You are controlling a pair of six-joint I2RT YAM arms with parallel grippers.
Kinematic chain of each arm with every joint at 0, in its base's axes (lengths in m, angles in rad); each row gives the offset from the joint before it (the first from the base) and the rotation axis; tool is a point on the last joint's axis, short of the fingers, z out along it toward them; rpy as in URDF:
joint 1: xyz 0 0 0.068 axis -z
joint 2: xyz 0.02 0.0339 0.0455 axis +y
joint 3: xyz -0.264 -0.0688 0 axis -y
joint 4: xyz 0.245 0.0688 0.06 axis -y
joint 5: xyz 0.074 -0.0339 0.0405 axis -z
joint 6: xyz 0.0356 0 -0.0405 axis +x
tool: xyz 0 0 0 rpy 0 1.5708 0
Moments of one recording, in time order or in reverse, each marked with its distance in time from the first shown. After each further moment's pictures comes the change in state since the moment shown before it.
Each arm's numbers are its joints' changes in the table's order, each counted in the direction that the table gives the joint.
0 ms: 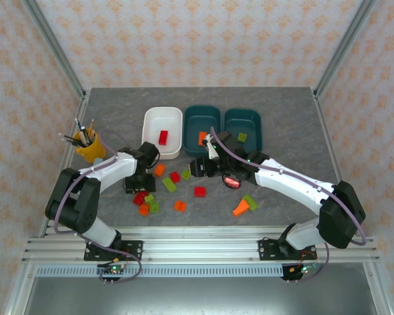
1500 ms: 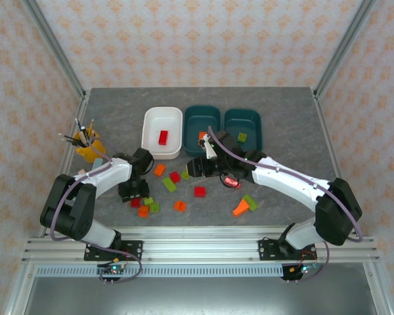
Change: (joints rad) left arm -0.039 -0.063 -0.091 -0.025 -0.006 -0.152; right arm 0.000 0.034 0.020 0.008 -0.056 0.011
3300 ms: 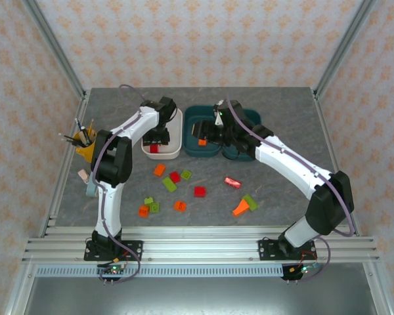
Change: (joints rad) left arm -0.006 0.681 1.023 -0.212 -0.151 0.136; right arm 0.164 0.101 0.277 -0.041 0.106 0.147
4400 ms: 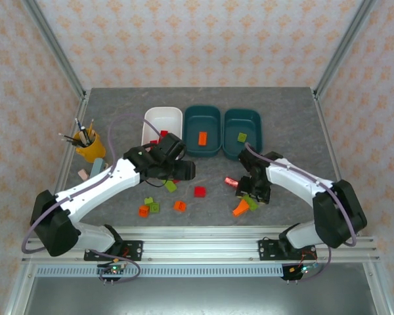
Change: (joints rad) left arm 0.428 -0.821 -0.668 0.326 0.264 -0.171; right arm 0.116 -0.118 -0.490 -0.537 0.111 0.042
